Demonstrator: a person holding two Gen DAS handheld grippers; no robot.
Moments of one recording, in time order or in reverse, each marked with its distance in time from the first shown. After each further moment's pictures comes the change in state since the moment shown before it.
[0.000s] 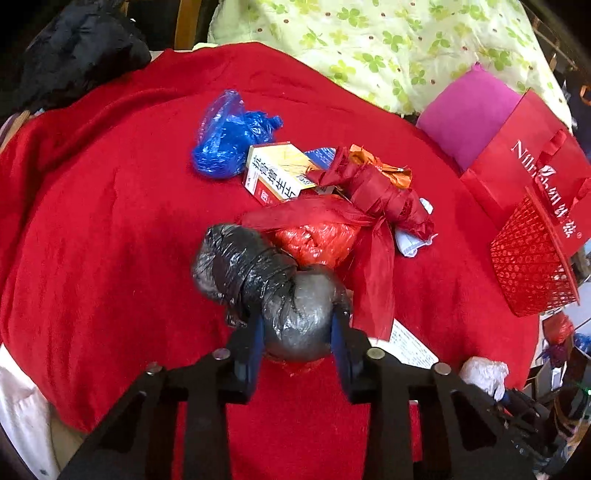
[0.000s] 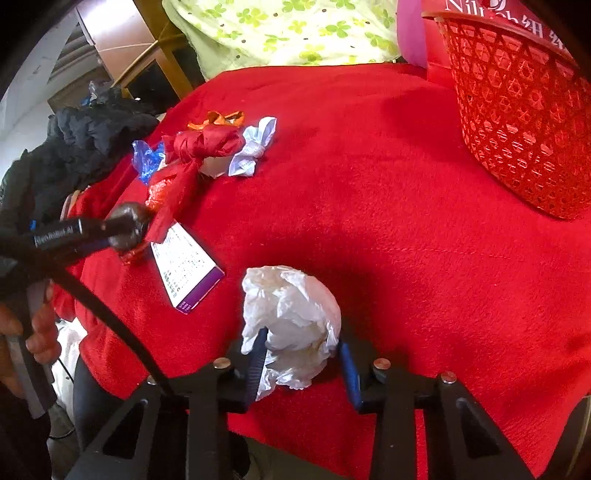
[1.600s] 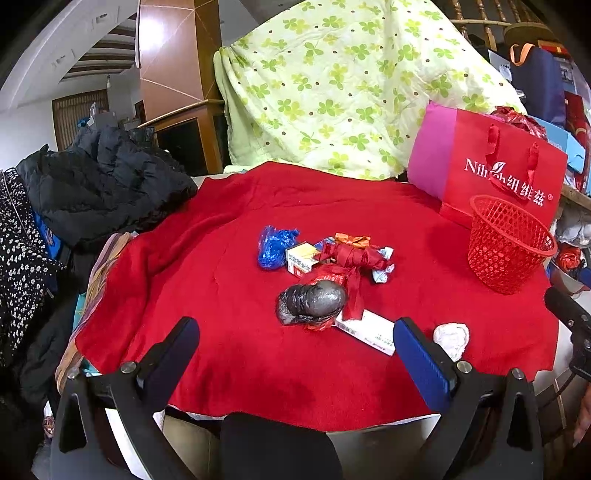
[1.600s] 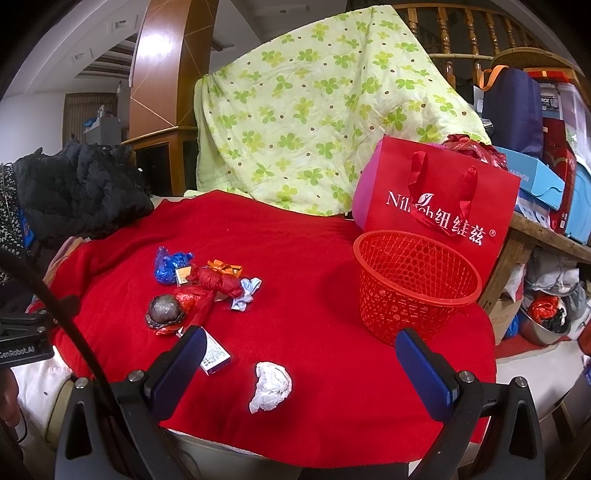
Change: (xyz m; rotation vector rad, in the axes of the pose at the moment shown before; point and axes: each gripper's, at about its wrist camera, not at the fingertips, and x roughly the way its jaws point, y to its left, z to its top) left arm -0.182 -0.065 -0.072 0.227 -0.352 0.267; right arm -0.198 0.075 -0.016 -0.195 -0.479 -0.310
